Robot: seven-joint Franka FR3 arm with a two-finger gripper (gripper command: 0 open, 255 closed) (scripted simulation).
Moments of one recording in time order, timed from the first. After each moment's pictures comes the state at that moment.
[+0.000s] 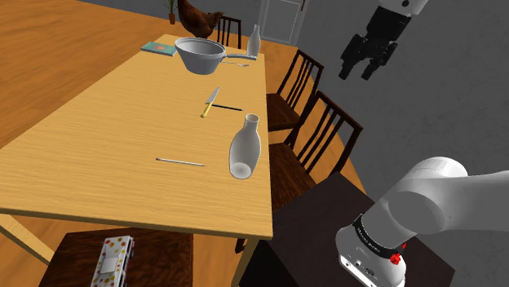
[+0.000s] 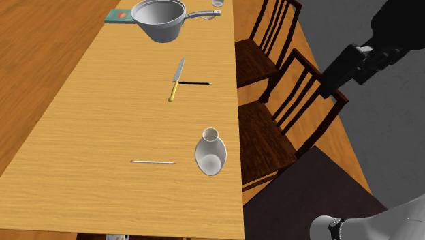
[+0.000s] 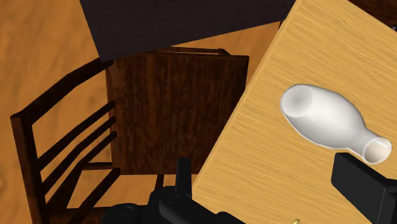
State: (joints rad) arm 0.00 -0.83 -0.07 -2.31 -0.02 1.55 0.16
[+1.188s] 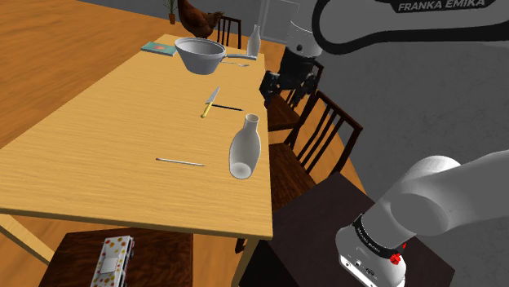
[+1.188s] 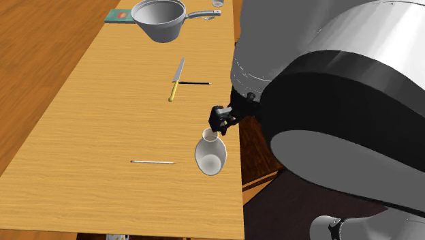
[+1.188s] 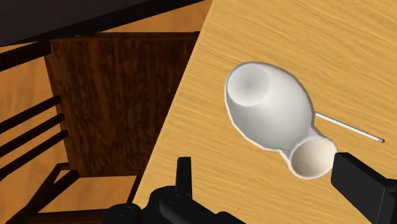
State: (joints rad) arm 0.05 -0.54 0.26 -2.39 0.08 1.94 0.53
